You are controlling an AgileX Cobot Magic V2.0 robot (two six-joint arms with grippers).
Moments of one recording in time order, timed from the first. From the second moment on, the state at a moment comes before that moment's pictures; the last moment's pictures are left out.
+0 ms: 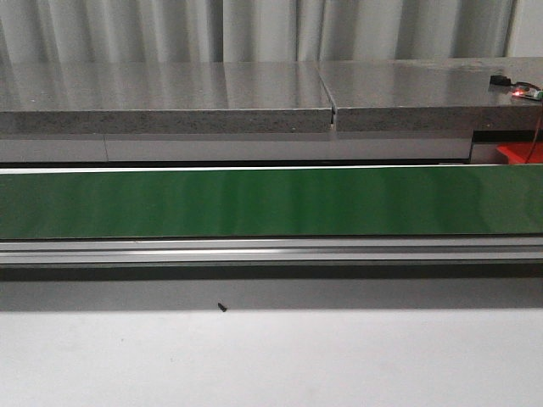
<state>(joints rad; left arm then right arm) 0.56 1.84 -1.30 -0.20 0.91 0.00 -0.03 0.57 -0.49 0.03 0.50 -0.09</state>
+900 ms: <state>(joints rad) 0.52 1.63 -1.30 -0.24 0.91 0.09 -0.03 0.57 -0.49 0.03 0.50 -0.09</state>
